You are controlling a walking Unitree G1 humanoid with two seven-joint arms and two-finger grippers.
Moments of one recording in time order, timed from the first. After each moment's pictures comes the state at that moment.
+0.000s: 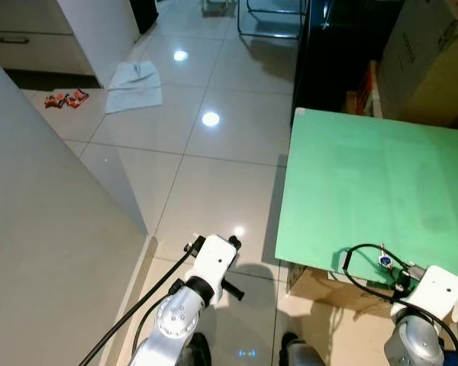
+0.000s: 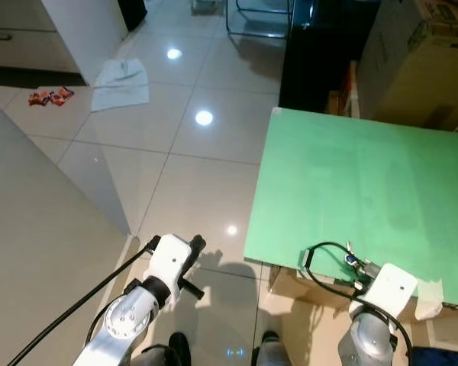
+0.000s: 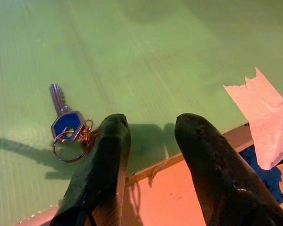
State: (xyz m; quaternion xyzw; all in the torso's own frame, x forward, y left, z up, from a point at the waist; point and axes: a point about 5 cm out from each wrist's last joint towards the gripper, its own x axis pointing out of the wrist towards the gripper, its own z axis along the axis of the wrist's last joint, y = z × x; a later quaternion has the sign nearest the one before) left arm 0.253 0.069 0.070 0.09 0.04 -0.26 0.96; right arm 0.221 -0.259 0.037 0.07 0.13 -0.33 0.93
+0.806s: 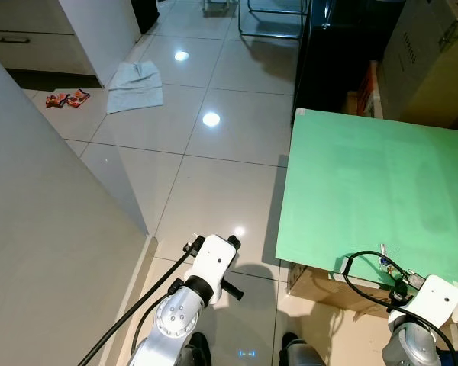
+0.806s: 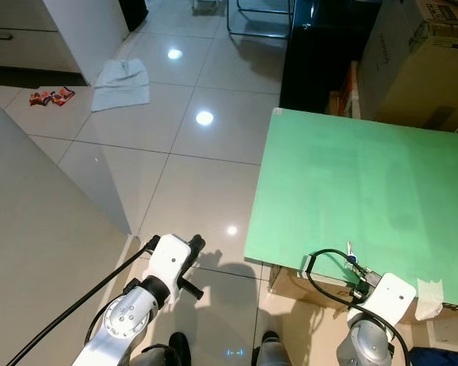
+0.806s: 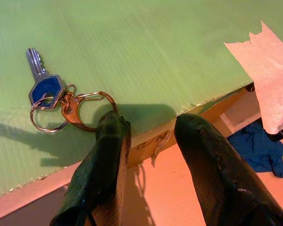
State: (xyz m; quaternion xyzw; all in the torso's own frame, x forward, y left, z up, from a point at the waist) left arm 0.253 0.070 0.071 0.10 0.03 -0.26 0.96; right arm 0.214 -0.258 0.022 0.10 0.17 -0.33 0.92
